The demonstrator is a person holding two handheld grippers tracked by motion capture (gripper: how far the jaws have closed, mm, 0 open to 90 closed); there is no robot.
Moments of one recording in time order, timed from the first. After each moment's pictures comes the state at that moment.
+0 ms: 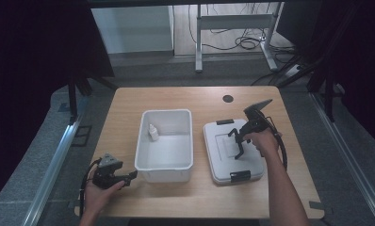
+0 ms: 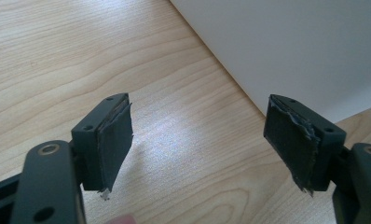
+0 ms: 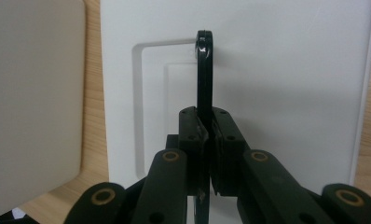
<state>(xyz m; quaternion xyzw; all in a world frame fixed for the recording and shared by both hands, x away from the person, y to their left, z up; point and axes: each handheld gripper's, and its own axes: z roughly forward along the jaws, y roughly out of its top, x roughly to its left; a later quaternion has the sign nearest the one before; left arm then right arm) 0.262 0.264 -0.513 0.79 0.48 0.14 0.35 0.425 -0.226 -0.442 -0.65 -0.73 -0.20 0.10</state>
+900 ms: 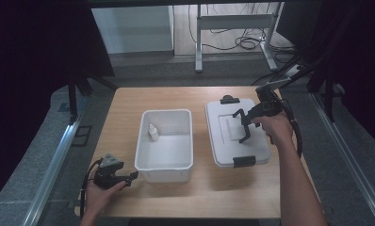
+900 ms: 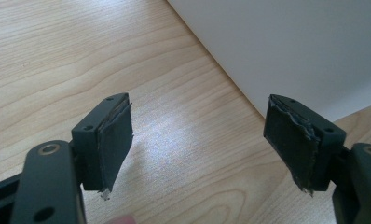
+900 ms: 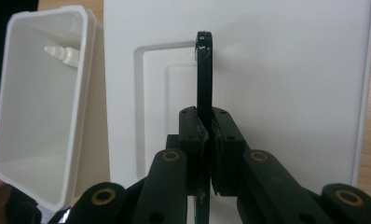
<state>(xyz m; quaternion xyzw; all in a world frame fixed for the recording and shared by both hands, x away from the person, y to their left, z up) 0.262 0.261 -0.515 0.79 0.48 0.14 0.35 0.413 -0.236 -0.351 -0.65 -0.71 -0.27 0.07</state>
